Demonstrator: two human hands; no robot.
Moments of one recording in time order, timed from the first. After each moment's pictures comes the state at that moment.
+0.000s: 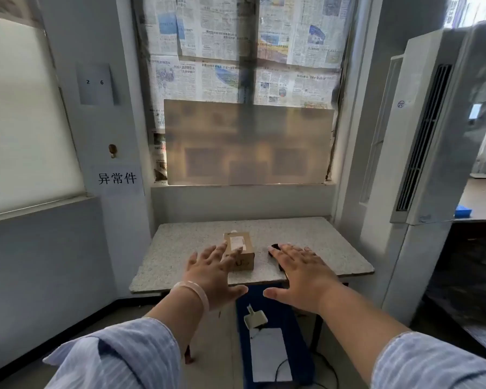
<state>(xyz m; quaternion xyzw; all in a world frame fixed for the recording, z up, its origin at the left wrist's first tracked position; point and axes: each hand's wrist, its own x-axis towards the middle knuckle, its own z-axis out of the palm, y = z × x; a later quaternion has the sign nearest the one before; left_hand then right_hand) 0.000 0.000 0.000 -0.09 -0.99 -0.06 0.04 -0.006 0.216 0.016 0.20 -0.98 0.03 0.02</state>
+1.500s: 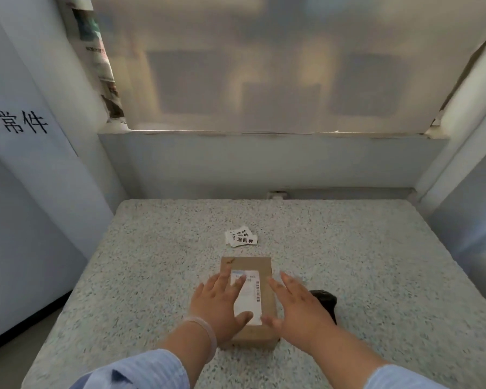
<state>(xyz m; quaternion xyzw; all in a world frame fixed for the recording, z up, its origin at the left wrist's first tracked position) -0.578 -0.042 -0.211 -0.01 -0.98 -0.07 -0.16 -0.602 0.146 -0.196 0.17 -0.95 0.13 -0.22</state>
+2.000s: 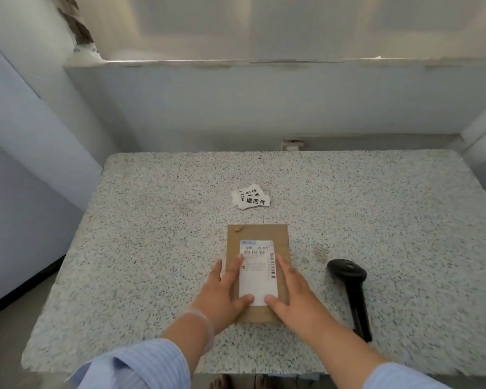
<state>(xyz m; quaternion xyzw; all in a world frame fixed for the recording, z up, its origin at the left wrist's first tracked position) -0.596 -0.066 -0.299 0.11 -0.91 -0.31 -0.26 -0.622 0.123 -0.299 0.05 -0.89 0.34 -0.30</state>
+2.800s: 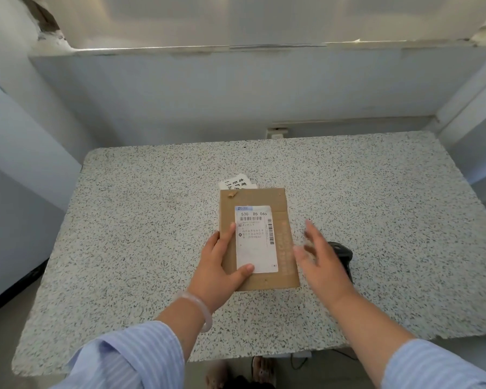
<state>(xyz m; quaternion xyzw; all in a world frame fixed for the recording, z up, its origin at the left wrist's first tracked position) -0.608 -0.064 -0.279 0.09 -0.86 -0.49 -0.11 -0.634 0.157 -0.265 -0.06 -0.86 0.49 -0.17</state>
